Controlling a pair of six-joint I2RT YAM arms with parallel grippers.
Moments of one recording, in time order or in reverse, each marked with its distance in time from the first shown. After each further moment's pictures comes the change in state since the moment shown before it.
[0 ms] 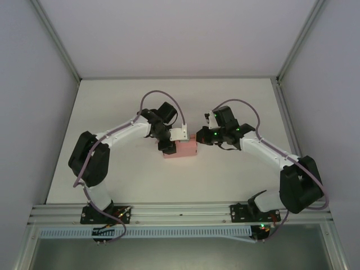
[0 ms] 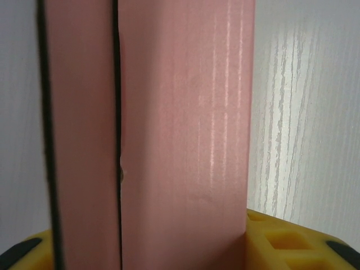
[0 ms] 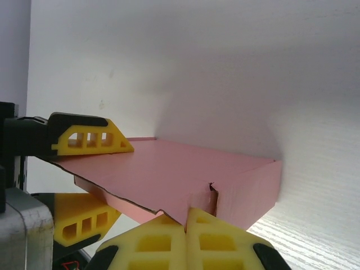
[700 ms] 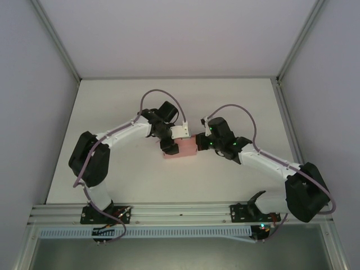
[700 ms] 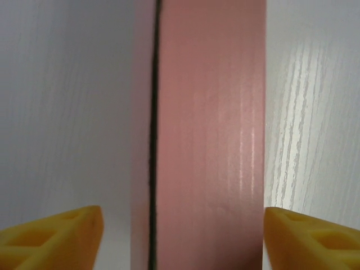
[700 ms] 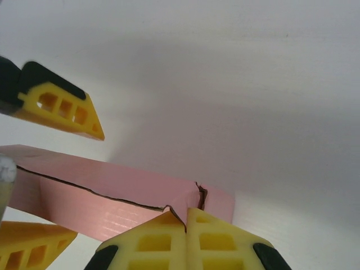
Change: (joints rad) left arm -0.006 -0.015 0.004 0.060 -0.040 -0.096; right arm 0.162 -0.082 -0.150 0.206 0.402 -0.151
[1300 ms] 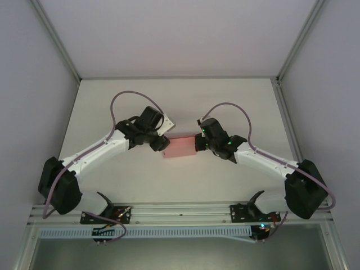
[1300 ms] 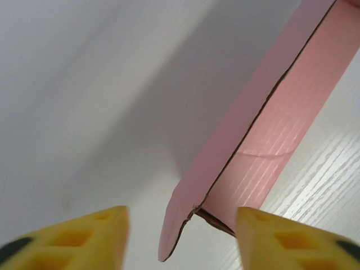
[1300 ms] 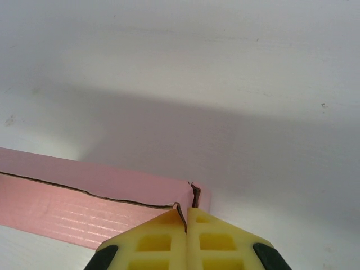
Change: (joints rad) left arm -0.005 -0.341 -0.223 0.086 -0.242 -0.514; right arm 0.054 0.026 0.058 -0.091 0.128 0.001
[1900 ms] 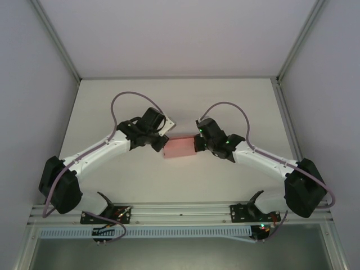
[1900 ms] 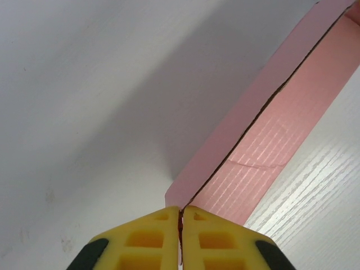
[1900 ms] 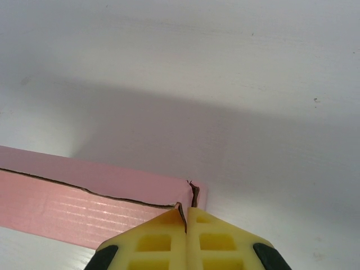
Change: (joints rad) left arm -0.022 0.009 0.000 -0.001 -0.005 -0.098; right arm 0.034 0.013 0.039 -0.069 0.051 0.003
